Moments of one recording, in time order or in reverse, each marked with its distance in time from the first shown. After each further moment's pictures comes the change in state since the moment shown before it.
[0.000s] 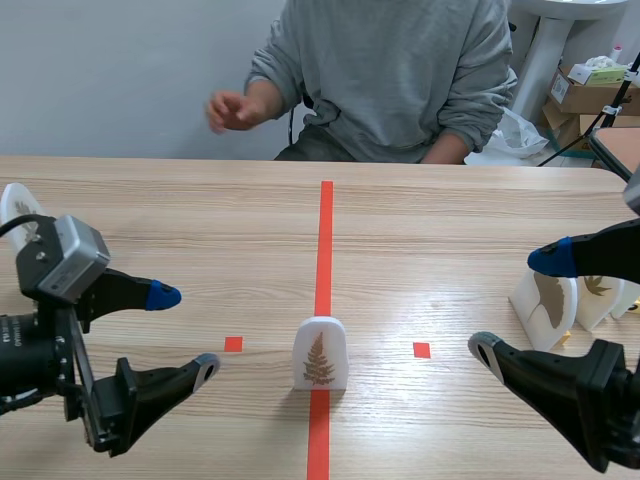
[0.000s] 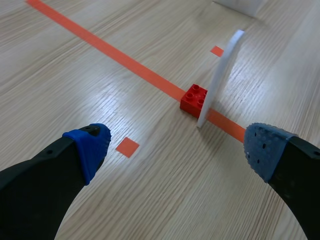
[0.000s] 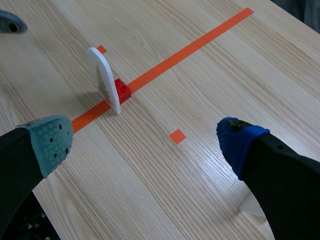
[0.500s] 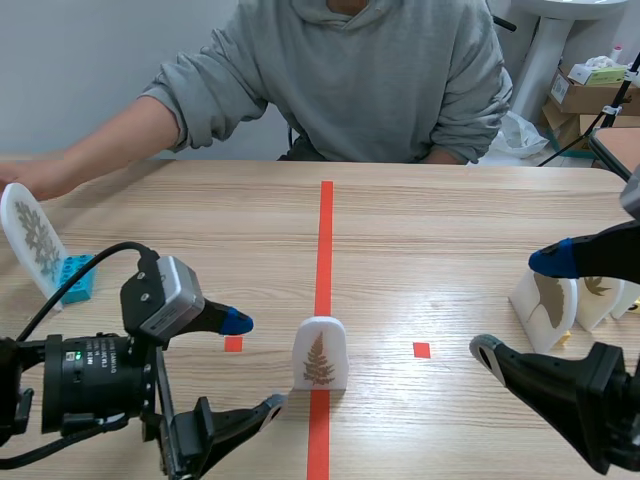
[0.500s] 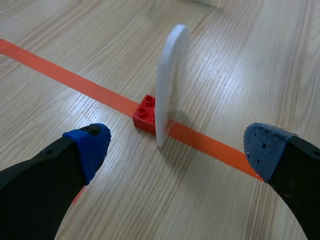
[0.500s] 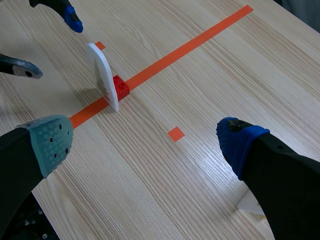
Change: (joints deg) left arm -7.7 5.9 11.8 -6.6 9.6 1.2 -4.6; right arm 0.0 0.0 0.0 0.0 -1.0 0.0 0.0
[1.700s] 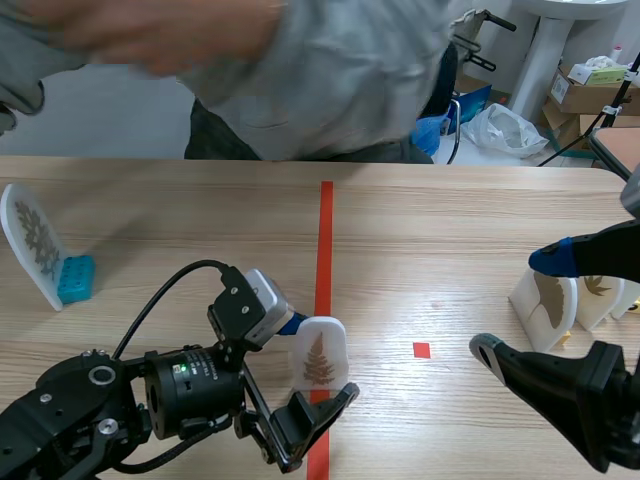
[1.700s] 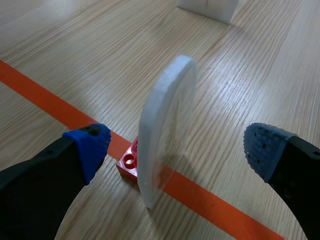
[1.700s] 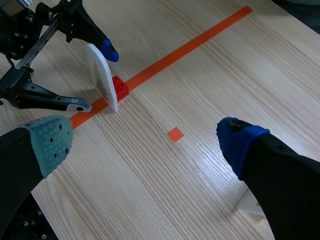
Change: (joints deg) left arm -3.2 15.8 0.0 -11.1 10.5 6.0 -2.7; right arm 0.1 0.0 0.0 0.0 0.0 0.0 0.0
